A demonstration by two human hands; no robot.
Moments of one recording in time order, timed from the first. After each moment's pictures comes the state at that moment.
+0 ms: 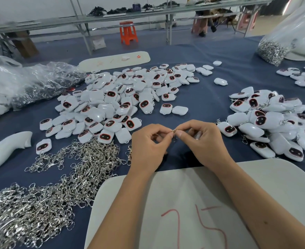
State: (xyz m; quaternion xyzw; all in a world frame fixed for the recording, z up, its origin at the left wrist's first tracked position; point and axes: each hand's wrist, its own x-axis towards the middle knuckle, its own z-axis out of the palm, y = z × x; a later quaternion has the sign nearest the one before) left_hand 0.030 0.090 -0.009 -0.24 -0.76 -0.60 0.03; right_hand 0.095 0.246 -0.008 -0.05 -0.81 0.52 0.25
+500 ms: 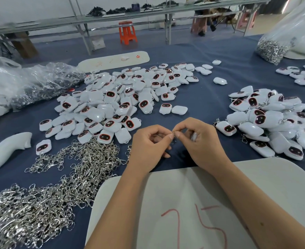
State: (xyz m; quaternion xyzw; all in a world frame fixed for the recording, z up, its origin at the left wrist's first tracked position) left_hand 0.032 0.085 -0.005 -0.23 -0.71 -0.66 -0.09; right_hand 0.096 0.240 -0.006 -0.03 -0.85 0.46 0.27
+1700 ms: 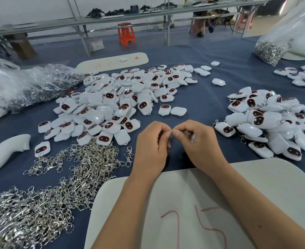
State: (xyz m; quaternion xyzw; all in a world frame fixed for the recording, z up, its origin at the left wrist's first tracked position) left_hand 0.033 0.093 -0.009 -0.33 -0.78 -0.53 0.11; right_hand 0.095 0.235 -0.005 -0.04 -0.86 0.42 0.30
